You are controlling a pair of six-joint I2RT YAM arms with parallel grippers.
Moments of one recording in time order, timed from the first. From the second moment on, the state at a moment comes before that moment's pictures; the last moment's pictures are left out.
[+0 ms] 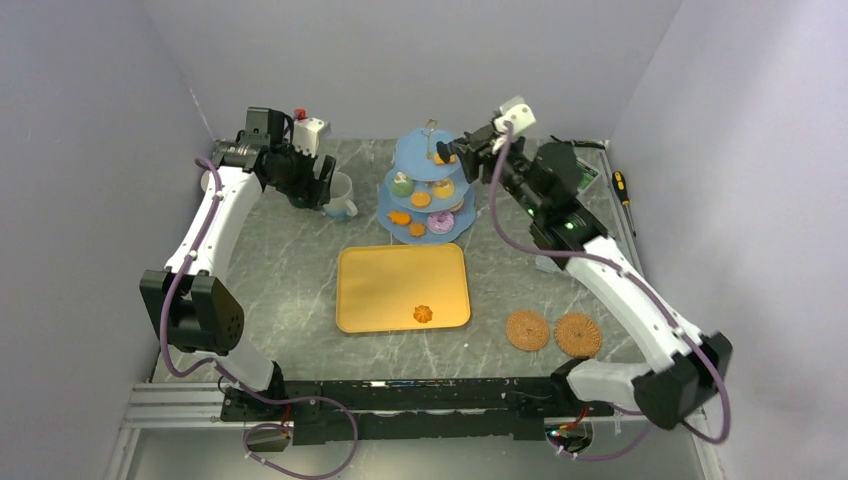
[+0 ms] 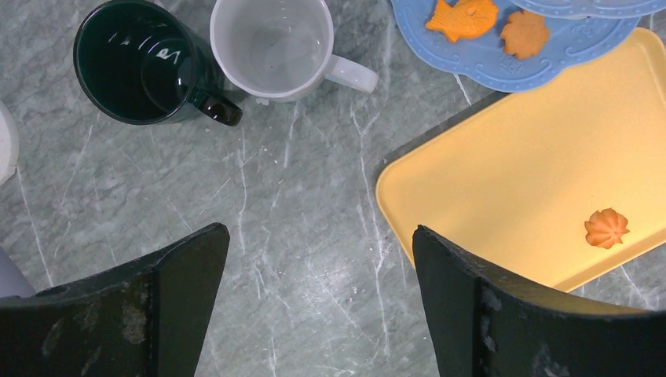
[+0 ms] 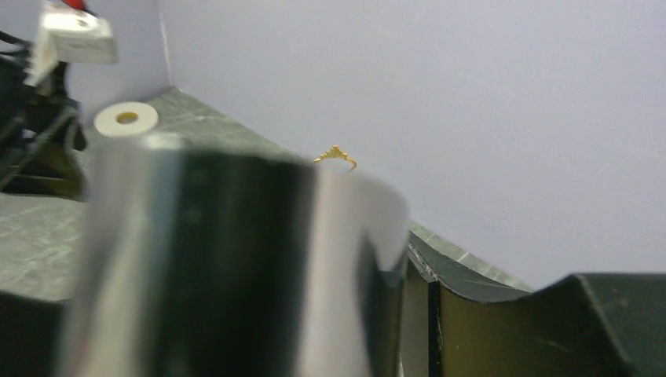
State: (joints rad) left arm -0.11 1.61 1.62 -0.89 0.24 0.27; right arm 0.52 1.28 1.24 0.10 -0.05 -0.14
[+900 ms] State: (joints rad) left arm -0.10 1.59 1.59 -0.88 0.24 0.26; right arm 1.03 1.05 0.71 -0.04 0.15 0.09
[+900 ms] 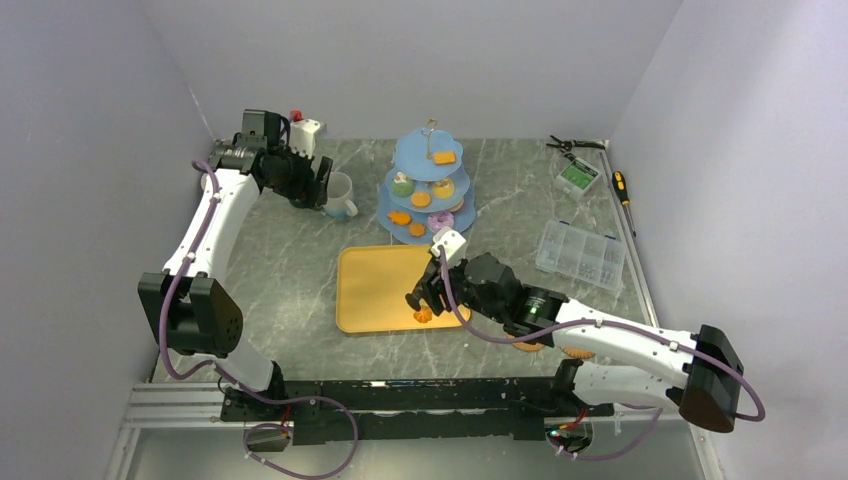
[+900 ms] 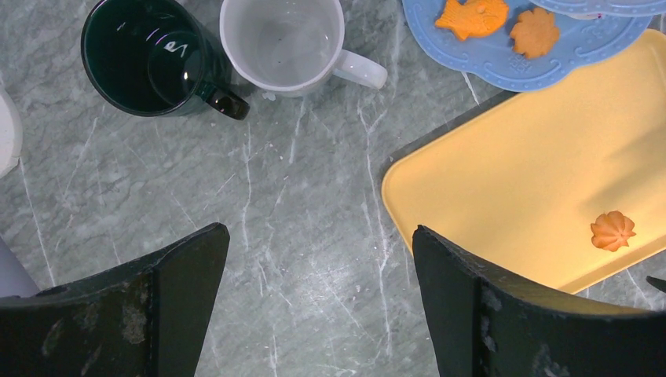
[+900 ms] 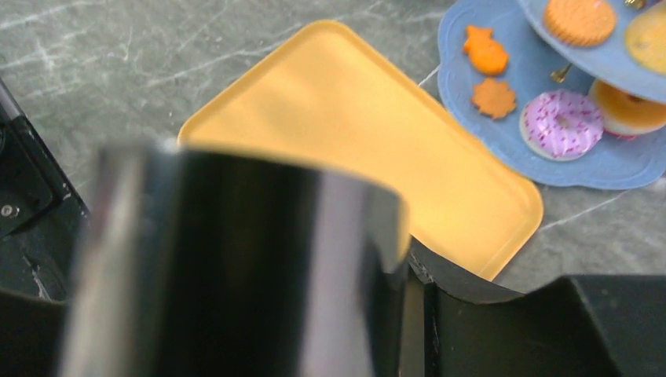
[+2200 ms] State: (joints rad) left arm -0.10 1.59 1.59 -0.88 0.24 0.26; right arm 1.12 1.20 0.56 0.14 0.28 0.17
